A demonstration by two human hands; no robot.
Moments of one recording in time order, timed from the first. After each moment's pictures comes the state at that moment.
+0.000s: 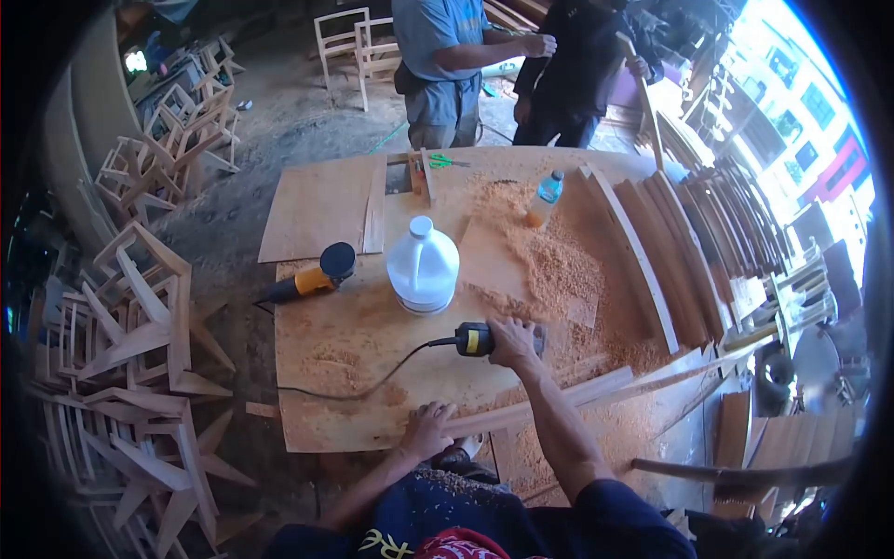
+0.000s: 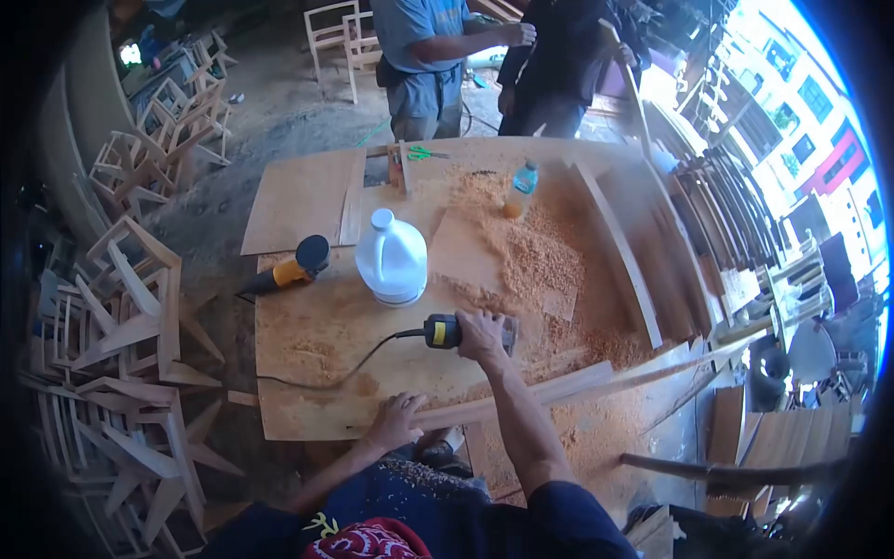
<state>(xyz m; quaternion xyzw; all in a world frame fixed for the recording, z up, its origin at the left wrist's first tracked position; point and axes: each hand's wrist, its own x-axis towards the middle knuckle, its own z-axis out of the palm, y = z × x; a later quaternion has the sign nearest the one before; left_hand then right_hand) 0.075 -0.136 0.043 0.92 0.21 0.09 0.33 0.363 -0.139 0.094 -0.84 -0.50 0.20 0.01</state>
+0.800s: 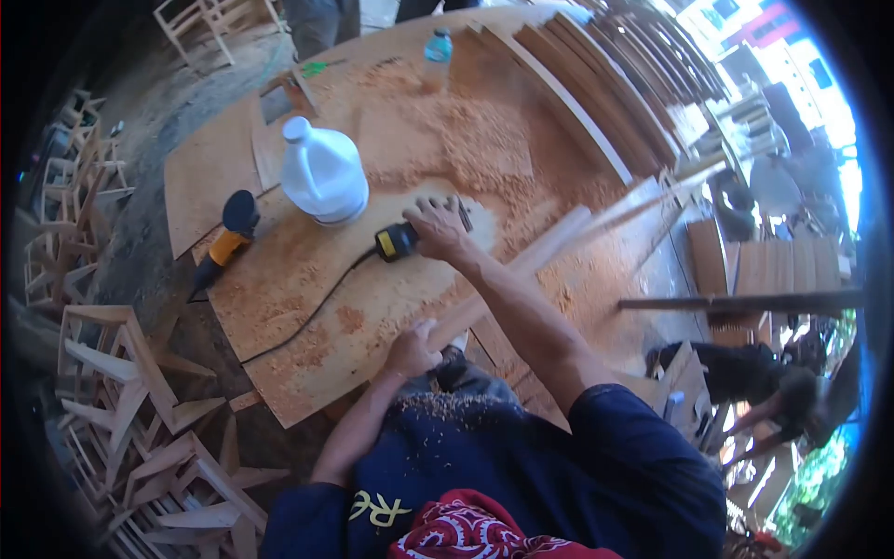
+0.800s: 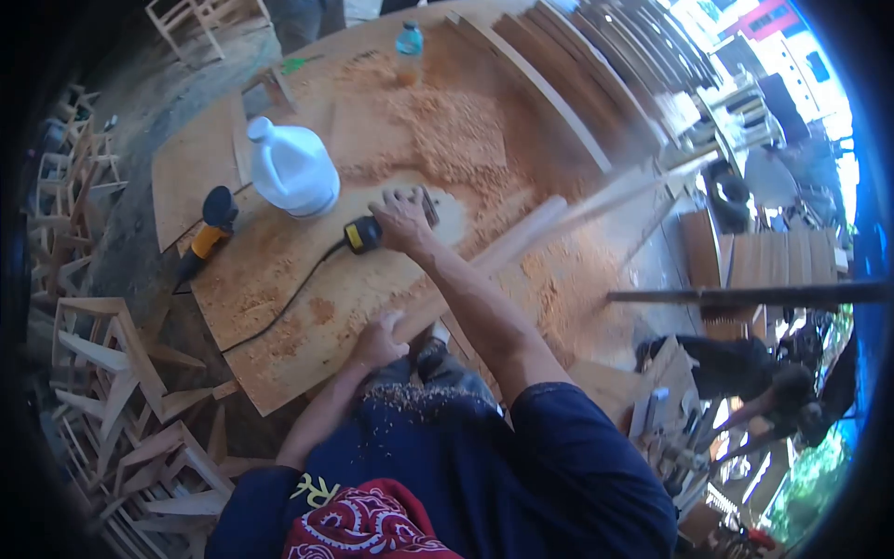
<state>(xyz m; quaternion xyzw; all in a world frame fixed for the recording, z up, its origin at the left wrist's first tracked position) 0.080 -0.150 0.041 0.86 0.15 -0.06 0.48 0.330 -0.147 0.063 -0.85 -0.51 0.10 0.09</state>
